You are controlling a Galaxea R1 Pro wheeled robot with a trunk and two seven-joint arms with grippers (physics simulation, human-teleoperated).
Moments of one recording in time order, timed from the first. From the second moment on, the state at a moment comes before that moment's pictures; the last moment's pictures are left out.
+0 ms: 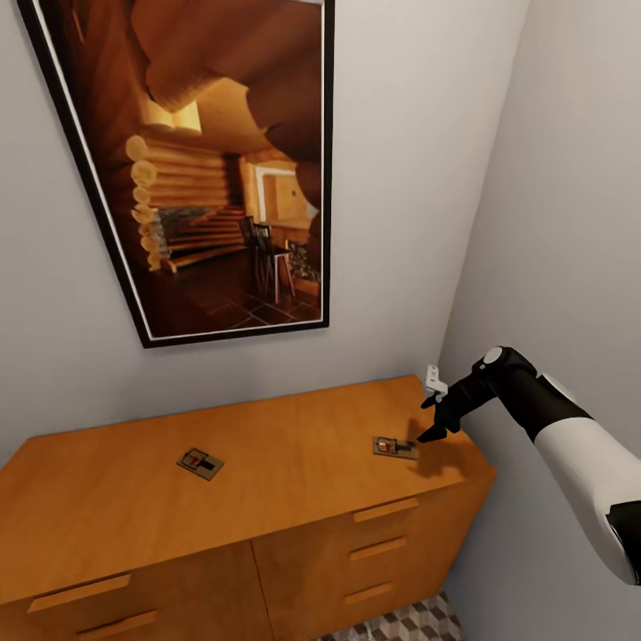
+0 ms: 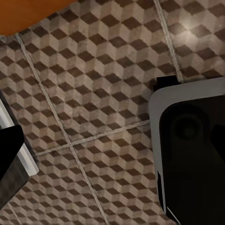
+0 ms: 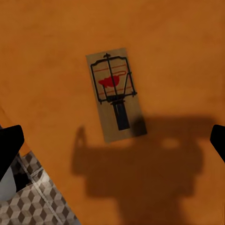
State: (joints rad) left arm -0.26 0.07 -0.29 0.08 0.11 -0.09 0.11; right arm -1.10 -0.28 0.28 -0.69 0.61 0.31 1.41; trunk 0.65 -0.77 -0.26
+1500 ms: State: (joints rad) left arm -0.26 0.07 -0.29 0.08 0.11 -0.09 0.11; right arm -1.10 -0.28 0.28 -0.69 0.61 0.31 1.41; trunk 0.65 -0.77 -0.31
